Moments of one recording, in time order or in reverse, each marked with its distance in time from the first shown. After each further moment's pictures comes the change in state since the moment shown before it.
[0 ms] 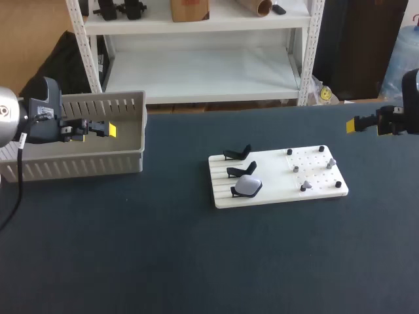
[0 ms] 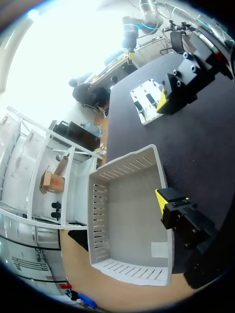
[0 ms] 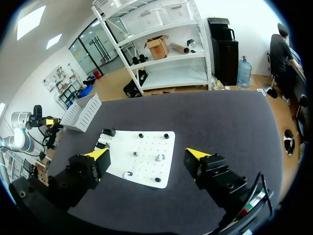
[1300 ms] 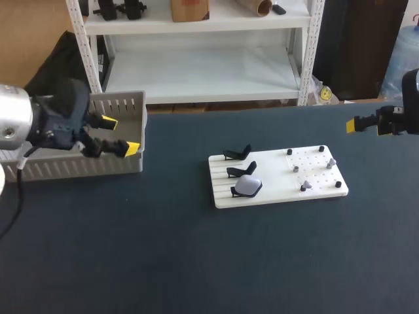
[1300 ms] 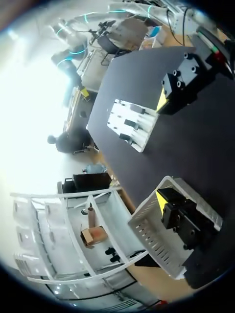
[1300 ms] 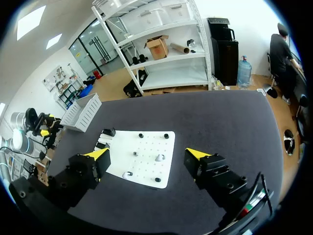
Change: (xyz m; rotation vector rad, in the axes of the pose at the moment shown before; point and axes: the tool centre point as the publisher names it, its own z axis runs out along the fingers) left arm 0.011 -0.066 0.001 0.196 -0.037 0.680; right arm 0.000 0.000 0.000 0.000 0.000 0.000
